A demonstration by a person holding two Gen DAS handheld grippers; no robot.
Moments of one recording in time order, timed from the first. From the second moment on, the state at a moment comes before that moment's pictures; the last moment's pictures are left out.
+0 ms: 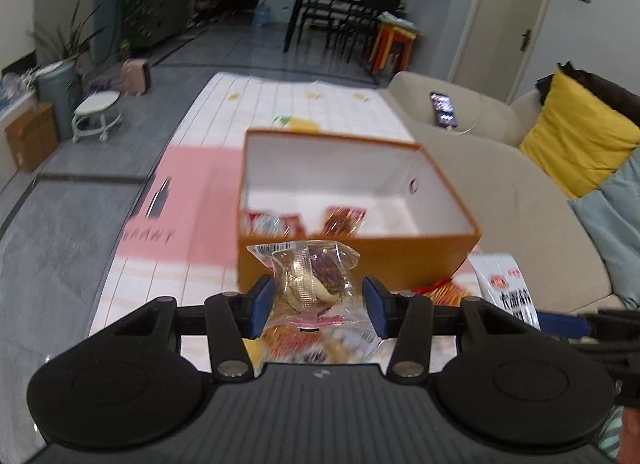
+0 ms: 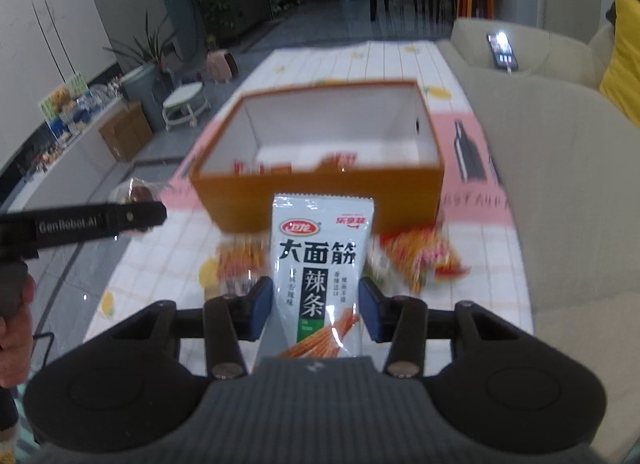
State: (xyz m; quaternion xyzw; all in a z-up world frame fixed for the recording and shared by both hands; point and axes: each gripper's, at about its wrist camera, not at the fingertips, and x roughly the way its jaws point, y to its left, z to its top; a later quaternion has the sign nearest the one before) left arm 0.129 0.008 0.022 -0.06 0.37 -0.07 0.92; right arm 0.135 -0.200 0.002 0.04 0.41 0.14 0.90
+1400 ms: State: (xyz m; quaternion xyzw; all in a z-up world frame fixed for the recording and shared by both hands) left arm 0.353 -0.040 -0.090 0.03 0.51 -0.10 0.85; right arm 0.423 -0.174 -0.088 -0.04 0.51 0.14 0.85
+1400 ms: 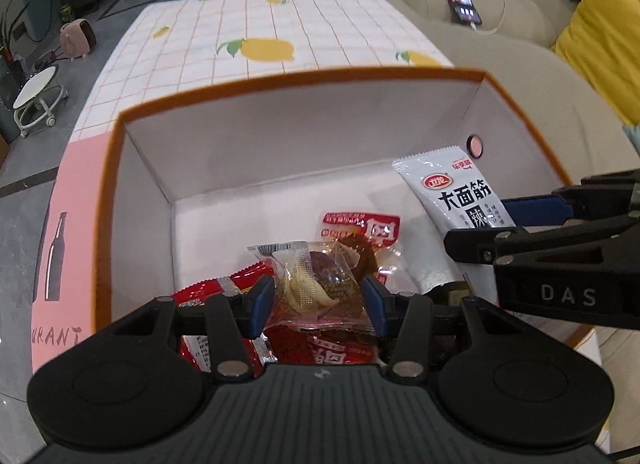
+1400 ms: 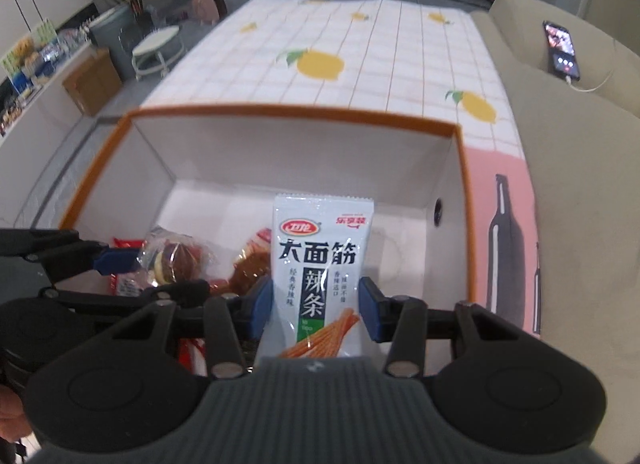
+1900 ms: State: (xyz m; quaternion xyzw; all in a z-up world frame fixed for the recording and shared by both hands) left arm 0.359 -0.042 -0.104 0.05 0.53 -0.09 0.84; right arm 0.431 -0.166 -0.114 -0.05 0.55 0.13 0.82
